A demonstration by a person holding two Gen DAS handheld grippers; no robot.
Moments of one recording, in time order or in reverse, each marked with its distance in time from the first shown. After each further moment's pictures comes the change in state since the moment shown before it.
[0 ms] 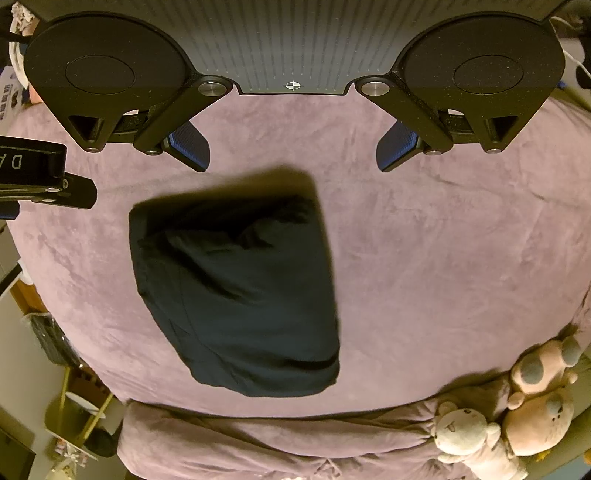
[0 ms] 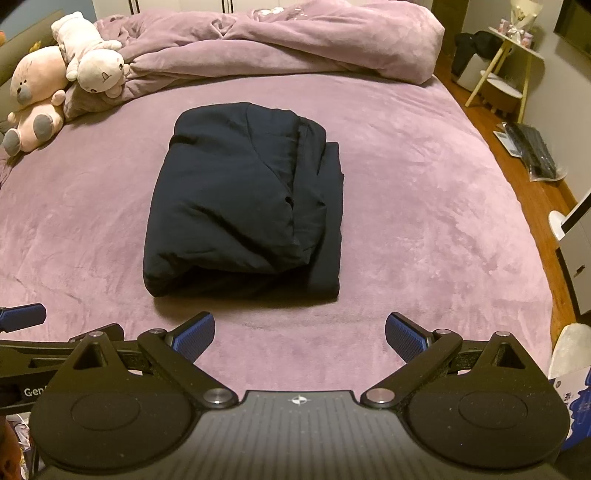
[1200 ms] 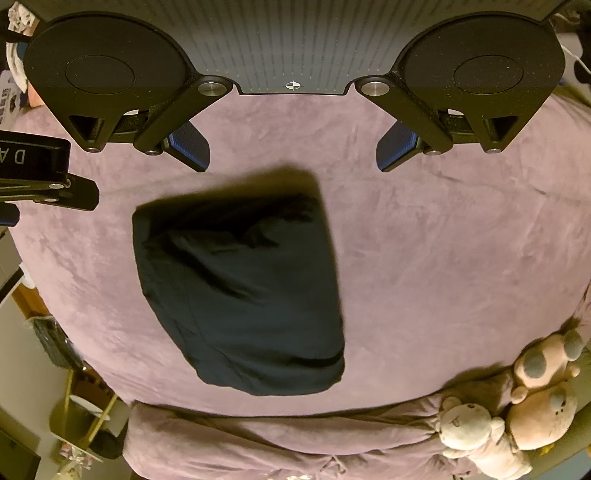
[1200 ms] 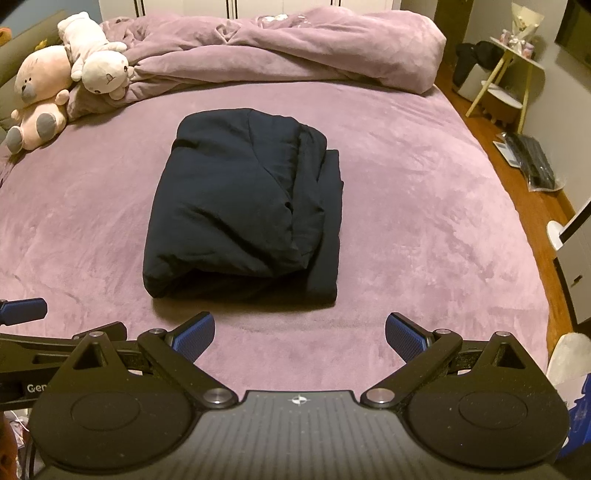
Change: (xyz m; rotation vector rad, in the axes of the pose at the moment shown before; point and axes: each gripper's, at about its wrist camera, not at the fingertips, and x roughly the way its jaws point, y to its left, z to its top) left arm -0.002 -0.005 -0.002 0.018 -0.006 -0.004; right arm -0.005 0.002 -0.004 -0.022 -0.026 -0.008
